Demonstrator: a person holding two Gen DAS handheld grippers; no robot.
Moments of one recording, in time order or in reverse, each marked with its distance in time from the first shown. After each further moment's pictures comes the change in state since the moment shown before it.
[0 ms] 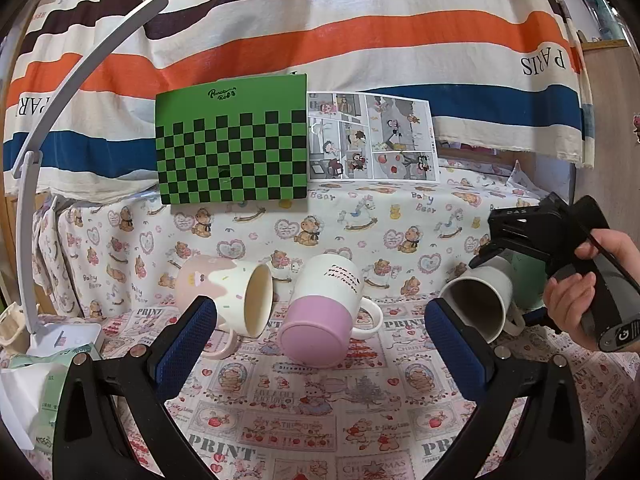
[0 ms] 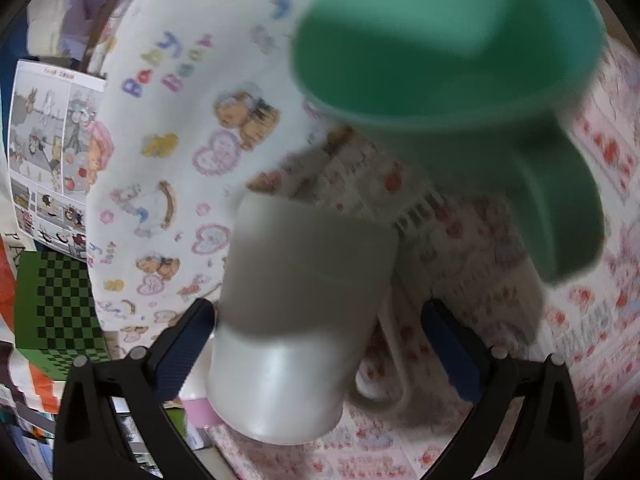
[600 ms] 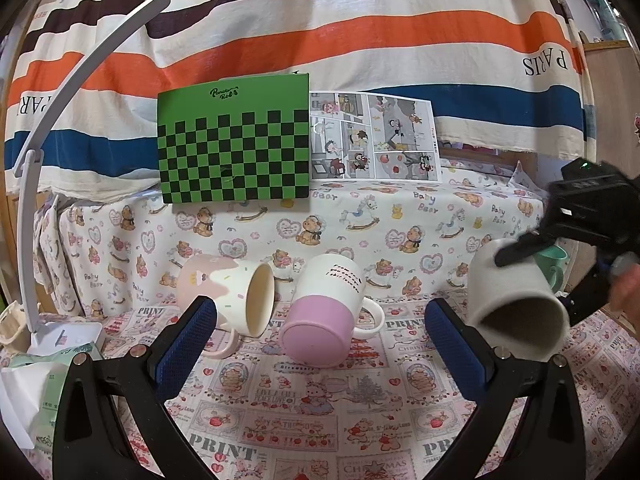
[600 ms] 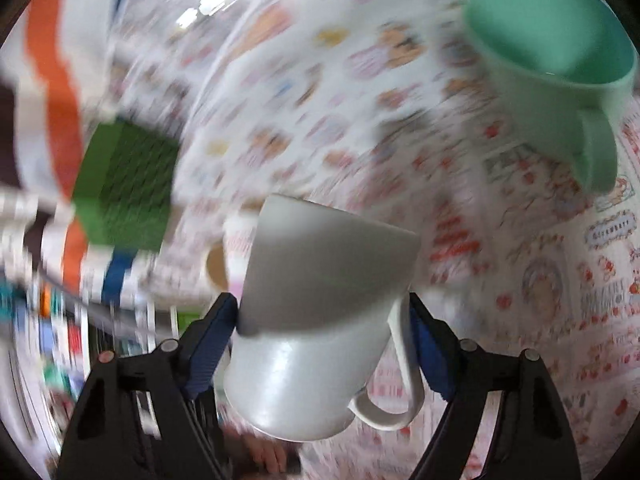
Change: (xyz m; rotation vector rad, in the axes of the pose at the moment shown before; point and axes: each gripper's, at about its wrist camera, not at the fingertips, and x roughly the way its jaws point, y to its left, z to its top) left arm 0.000 0.001 0.000 -0.002 -0.001 0.003; right arm -0.042 0.039 -0.049 -0.341 0.239 0.230
